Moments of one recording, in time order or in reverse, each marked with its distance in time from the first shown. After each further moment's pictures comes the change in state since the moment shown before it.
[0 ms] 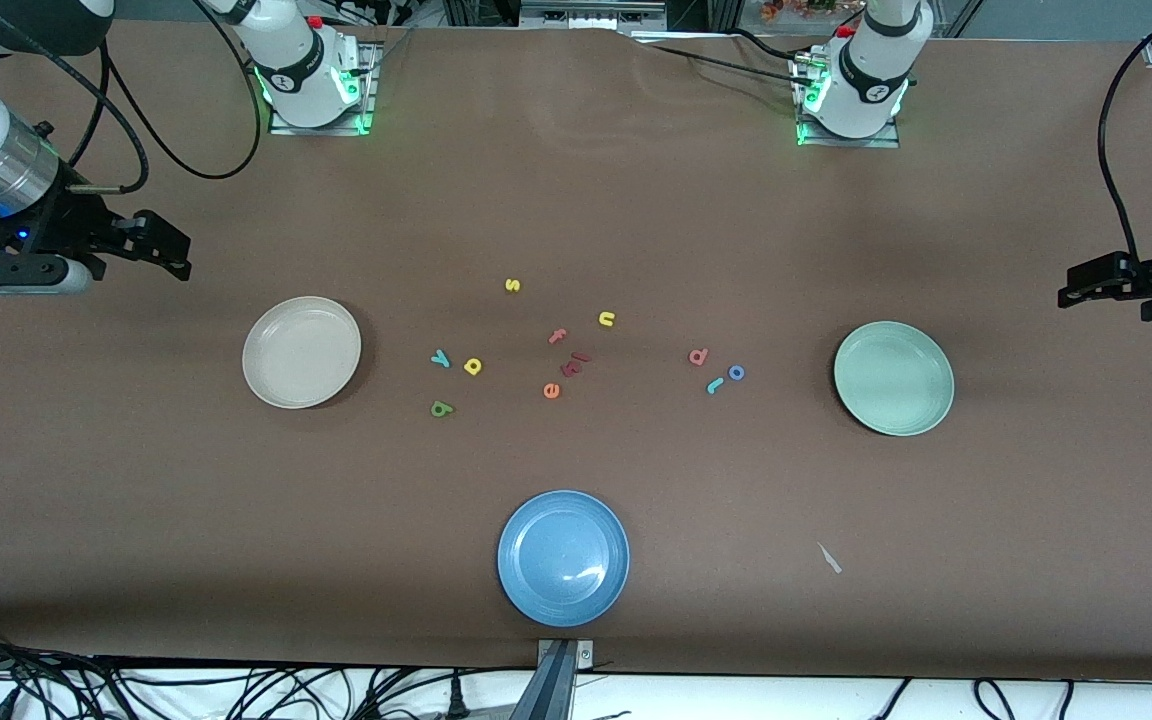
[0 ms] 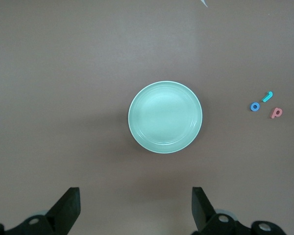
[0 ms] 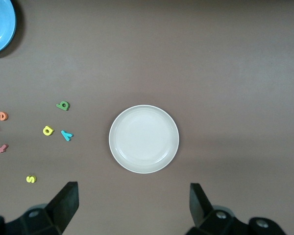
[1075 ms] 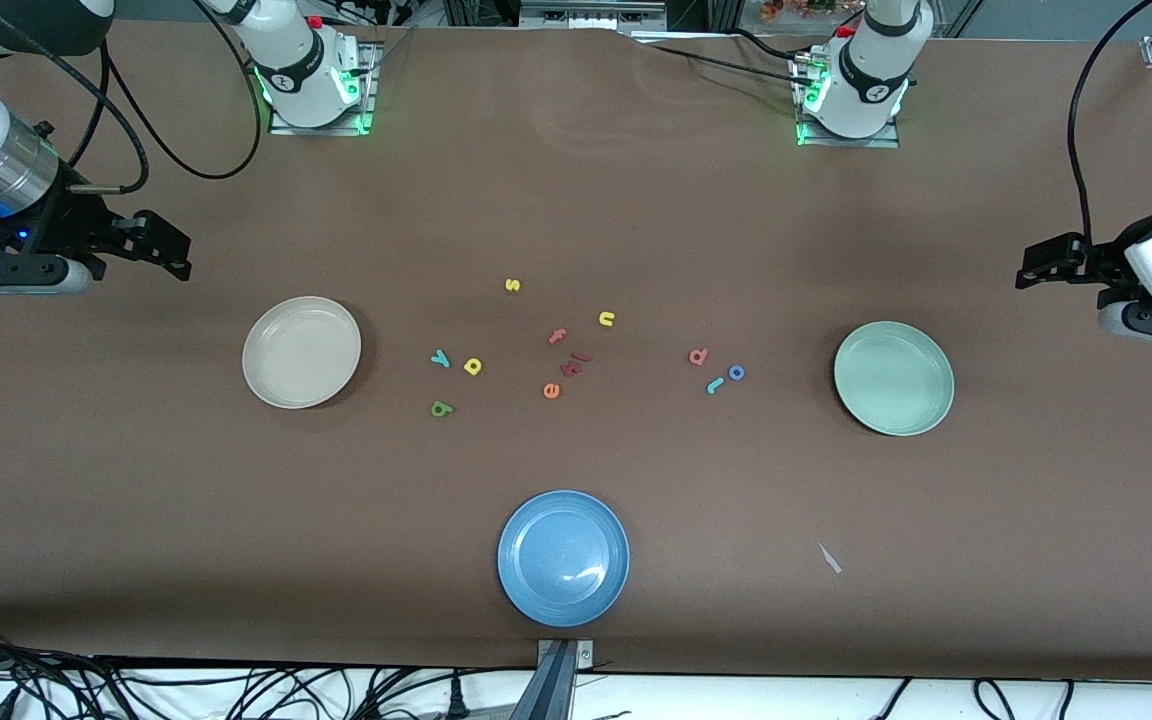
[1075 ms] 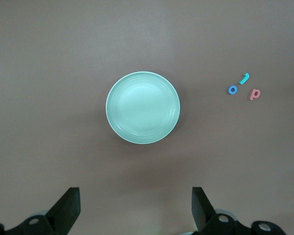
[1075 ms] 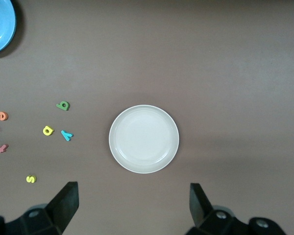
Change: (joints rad) left arm -0.016 -0.009 -0.066 0.020 0.000 -0.074 0.001; right arm 0.000 0.000 0.000 0.000 0.000 0.000 0.000
